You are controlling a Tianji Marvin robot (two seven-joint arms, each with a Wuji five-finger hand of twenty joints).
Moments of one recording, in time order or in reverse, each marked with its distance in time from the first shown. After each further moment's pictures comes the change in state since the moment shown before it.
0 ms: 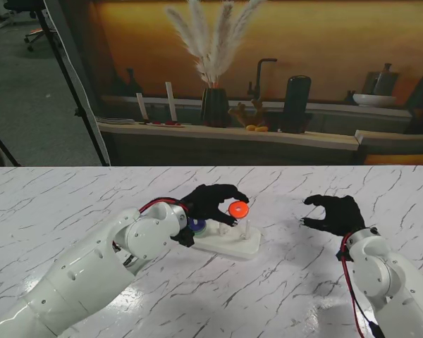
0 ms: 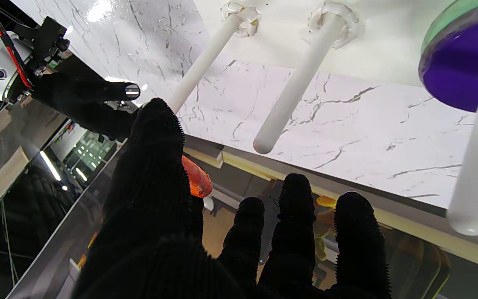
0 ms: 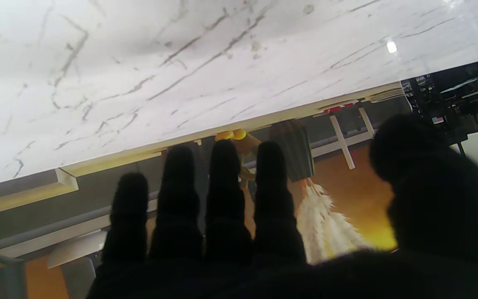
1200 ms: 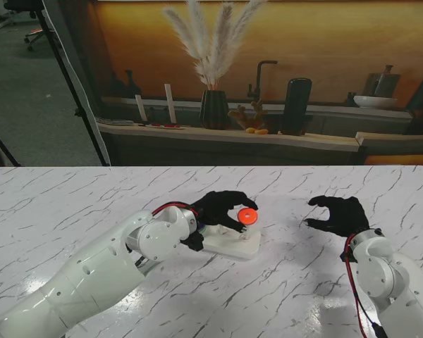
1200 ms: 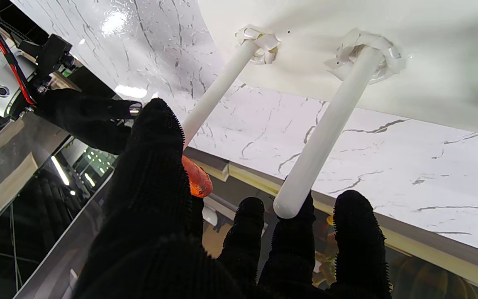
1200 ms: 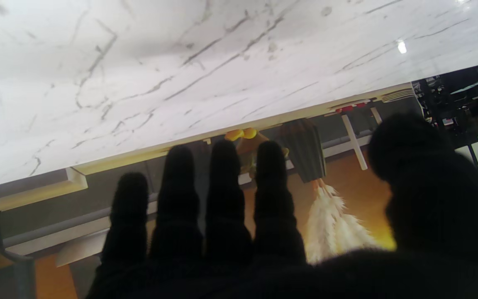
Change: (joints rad) left arm -0.061 -0.037 0.100 0.103 -0.057 -0.033 0.039; right arm -0.011 0.002 0.022 -0.001 -0.008 0.005 0.008; left_hand 0.000 0.000 0.000 0.000 0.000 0.000 0.000 0.000 0.000 0.000 0.000 0.000 0.000 0.000 -0.004 0.002 0.026 0.000 0.038 0.020; right_hand 0.009 0.000 0.000 0.000 0.000 0.000 0.000 0.000 0.000 0.000 0.000 0.000 0.000 0.000 0.000 0.000 0.001 0.000 0.010 0.000
